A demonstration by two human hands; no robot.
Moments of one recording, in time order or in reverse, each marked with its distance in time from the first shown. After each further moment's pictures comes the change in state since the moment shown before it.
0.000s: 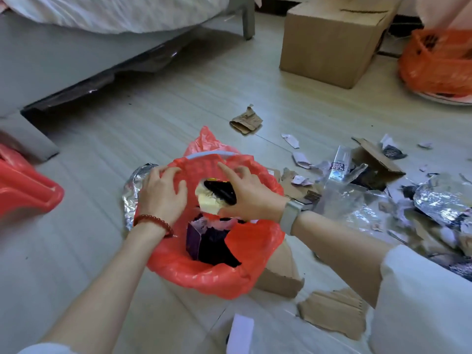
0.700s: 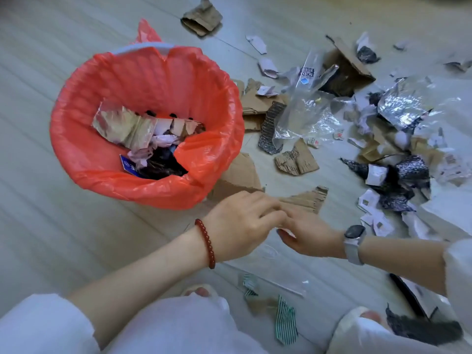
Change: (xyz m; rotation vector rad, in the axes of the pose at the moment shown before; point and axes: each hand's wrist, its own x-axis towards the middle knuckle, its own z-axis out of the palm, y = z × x) left_hand -0.183 0.090 0.066 -0.217 -0.437 1.168; right_hand -0.222 0.153 0.123 -0.075 -0.136 -0.146
